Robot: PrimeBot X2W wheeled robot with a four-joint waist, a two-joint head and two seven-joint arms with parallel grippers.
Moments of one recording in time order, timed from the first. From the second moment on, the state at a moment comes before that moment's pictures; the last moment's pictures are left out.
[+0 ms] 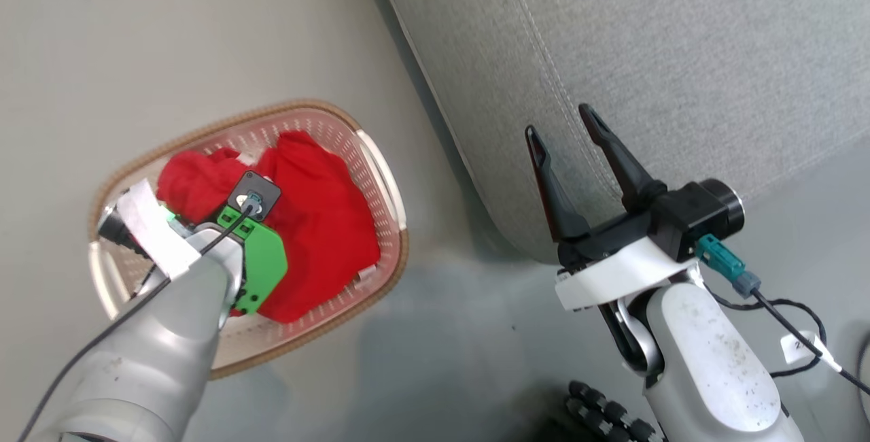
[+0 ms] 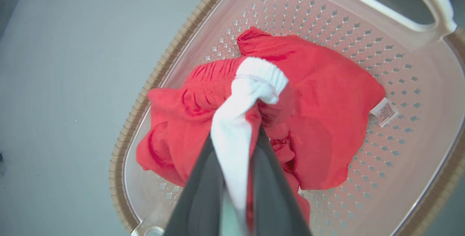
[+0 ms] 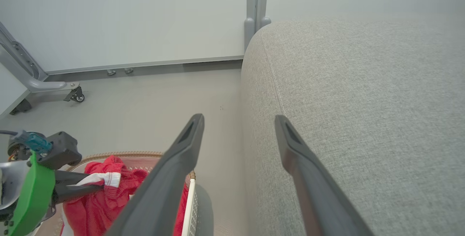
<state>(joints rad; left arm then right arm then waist) -0.88 0.16 -0.71 1.28 -0.10 -0.04 -0.08 -0.36 -0.05 0.28 0.15 0.14 0.13 -0.26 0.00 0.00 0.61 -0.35</state>
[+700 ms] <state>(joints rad) -0.59 0.10 -0.47 0.65 -0.28 0.03 -0.26 -0.19 -0.10 0.27 0.19 0.11 0.13 -0.26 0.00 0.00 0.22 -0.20</state>
